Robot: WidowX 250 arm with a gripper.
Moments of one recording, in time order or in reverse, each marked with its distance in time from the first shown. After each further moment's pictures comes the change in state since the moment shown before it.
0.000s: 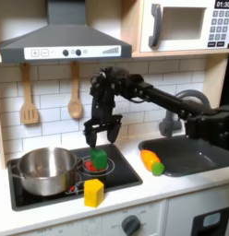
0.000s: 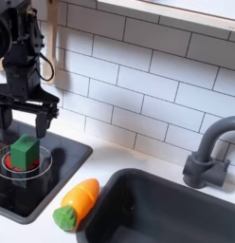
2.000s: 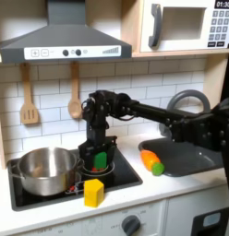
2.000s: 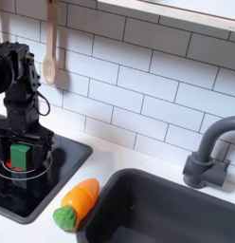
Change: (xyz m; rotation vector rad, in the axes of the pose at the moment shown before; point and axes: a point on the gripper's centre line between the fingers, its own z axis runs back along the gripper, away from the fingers) arm -0.004 0.005 -0.058 -0.046 0.095 -0.062
